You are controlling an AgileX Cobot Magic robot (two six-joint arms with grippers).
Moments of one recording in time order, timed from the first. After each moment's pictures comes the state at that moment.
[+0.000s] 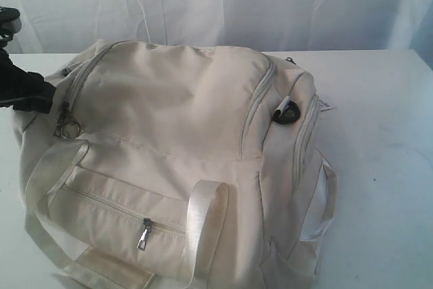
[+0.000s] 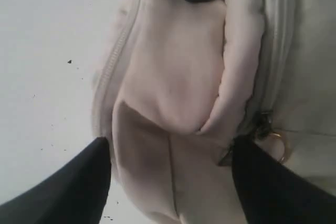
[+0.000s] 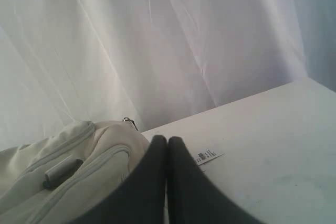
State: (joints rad) left arm -0.09 1.52 -1.08 -0.13 0.62 0.24; right arm 0.21 0.01 0.00 0.05 -0.01 0.38
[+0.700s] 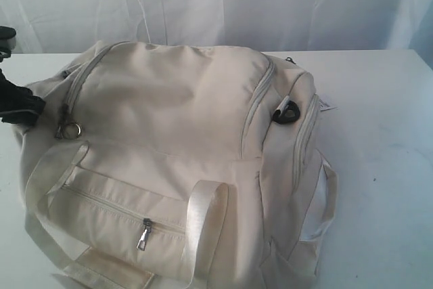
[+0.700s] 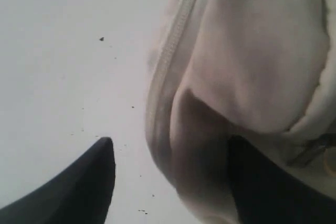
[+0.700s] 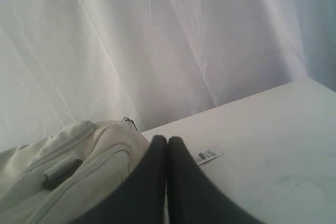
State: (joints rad) left arm -0.04 1.60 -1.08 -0.06 0.60 0.24; right arm 0.21 0.01 0.00 0.05 -0.01 0.38
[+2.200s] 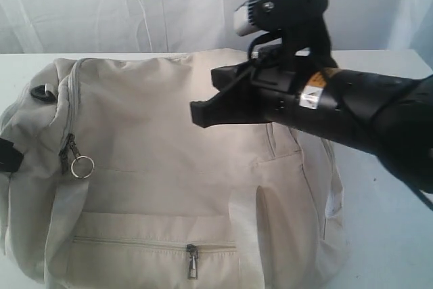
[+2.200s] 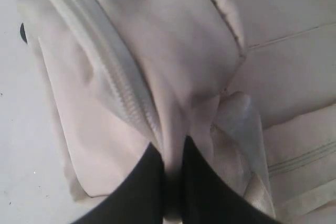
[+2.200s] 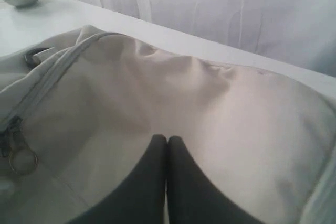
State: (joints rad) left arm -0.04 1.10 -0.77 -0.49 0.88 0.55; right arm 0.86 1.36 -0.78 0.05 -0.17 0.06
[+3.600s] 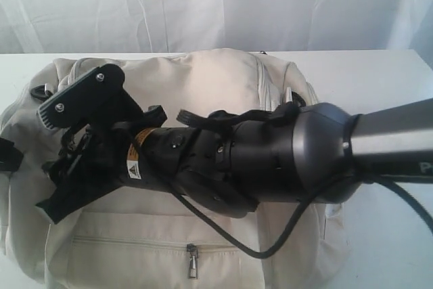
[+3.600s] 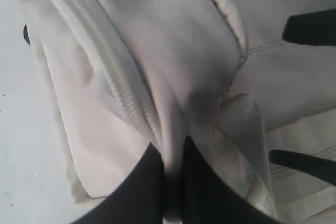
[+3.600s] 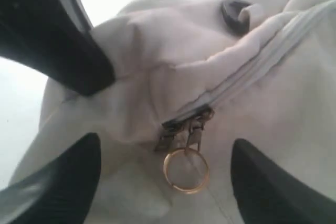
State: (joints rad) left arm -0.04 1.10 -0.77 -0.49 0.86 0.55; right arm 1.14 1.80 -1.08 -0.22 -0.22 0.21
